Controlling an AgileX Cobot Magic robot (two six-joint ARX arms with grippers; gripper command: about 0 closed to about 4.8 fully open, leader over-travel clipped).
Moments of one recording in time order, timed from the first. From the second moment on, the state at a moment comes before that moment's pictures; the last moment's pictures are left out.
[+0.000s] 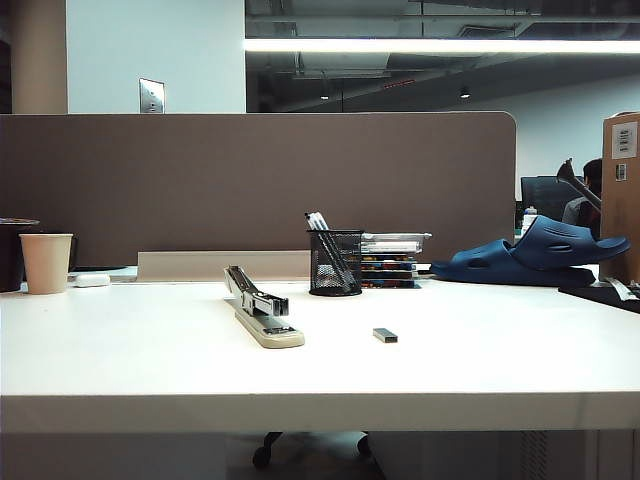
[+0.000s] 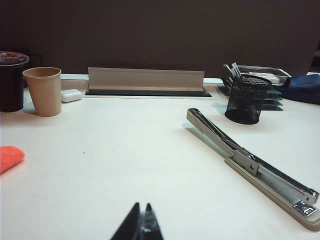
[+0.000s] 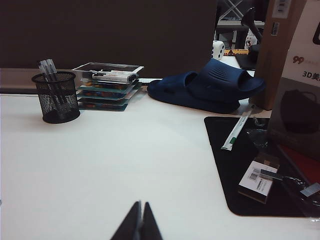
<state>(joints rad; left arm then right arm) -0.06 0.00 0.01 0.03 0.09 -0.04 0.11 0.00 0.01 0.04 0.05 0.00</state>
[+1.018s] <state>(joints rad) -0.06 0.00 0.01 0.03 0.54 -0.04 0.11 0.01 0.11 -0.03 0.05 0.01</state>
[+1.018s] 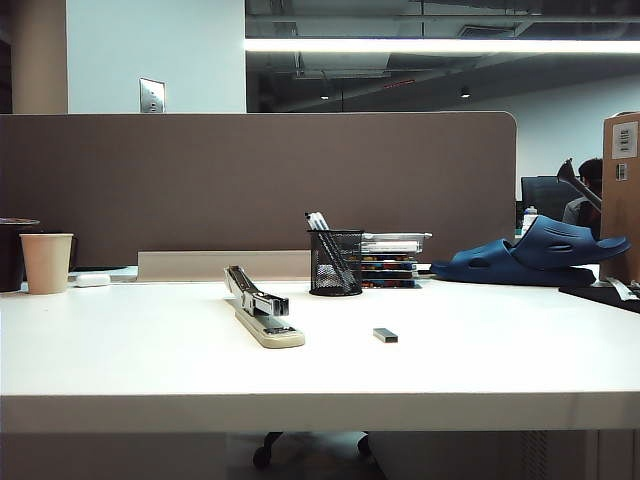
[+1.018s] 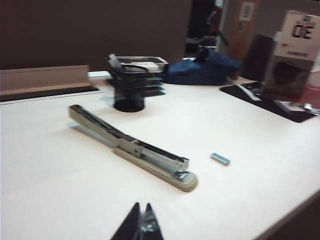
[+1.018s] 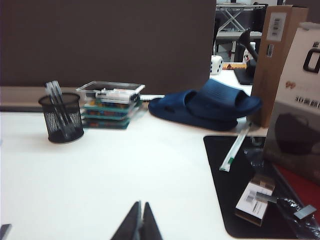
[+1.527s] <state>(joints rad) -0.06 0.00 0.01 0.02 0.63 -0.04 0.12 0.17 0.50 -0.55 0.00 0.01</state>
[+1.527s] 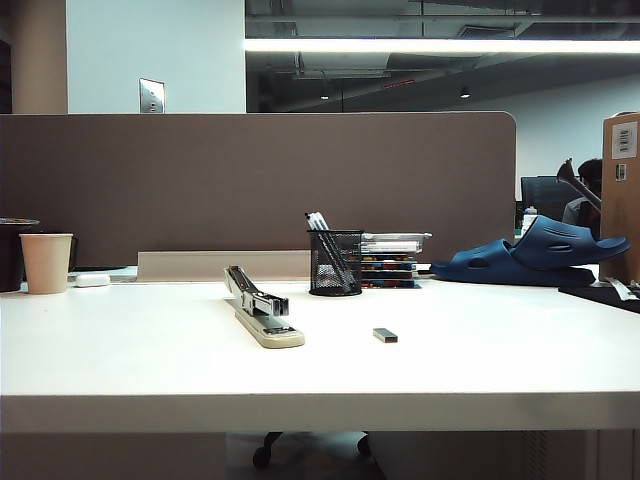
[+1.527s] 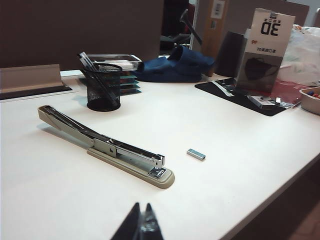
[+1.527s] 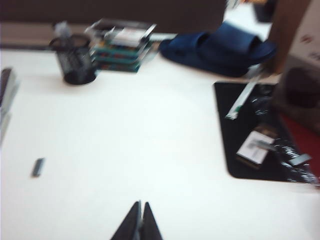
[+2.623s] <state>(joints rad) -0.06 0.00 0.01 -0.10 0.63 -0.04 0.28 1.31 1.09 -0.69 -0.29 0.00</state>
